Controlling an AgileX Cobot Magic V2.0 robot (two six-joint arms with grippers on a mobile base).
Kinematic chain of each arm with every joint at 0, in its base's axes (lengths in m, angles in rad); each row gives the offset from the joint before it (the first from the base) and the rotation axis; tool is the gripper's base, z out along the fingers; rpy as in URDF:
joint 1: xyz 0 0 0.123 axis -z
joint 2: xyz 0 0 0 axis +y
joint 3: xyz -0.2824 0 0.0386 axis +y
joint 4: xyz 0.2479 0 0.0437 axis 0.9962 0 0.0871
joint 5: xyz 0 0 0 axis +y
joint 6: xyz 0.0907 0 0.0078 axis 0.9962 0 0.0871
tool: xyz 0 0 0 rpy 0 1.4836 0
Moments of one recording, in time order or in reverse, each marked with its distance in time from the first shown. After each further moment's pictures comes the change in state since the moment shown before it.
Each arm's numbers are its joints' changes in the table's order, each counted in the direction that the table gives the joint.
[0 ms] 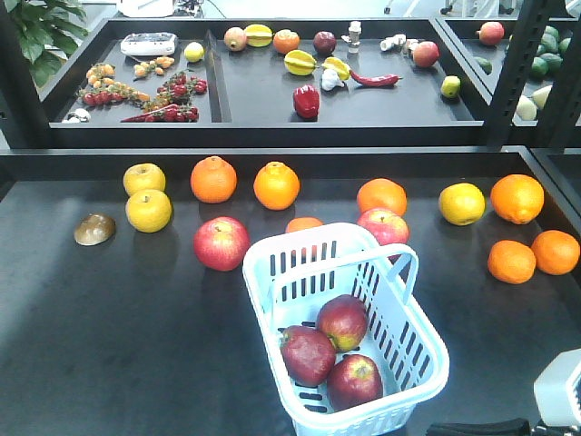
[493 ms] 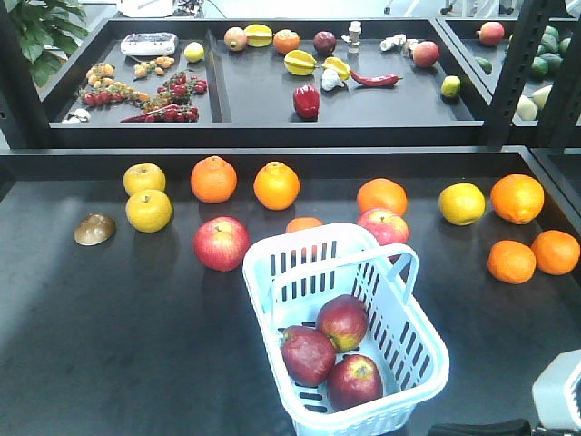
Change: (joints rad) left arm 0.000 0.000 0.000 0.000 0.000 0.000; right arm 0.000 0.000 0.000 -0.019 0.000 -0.003
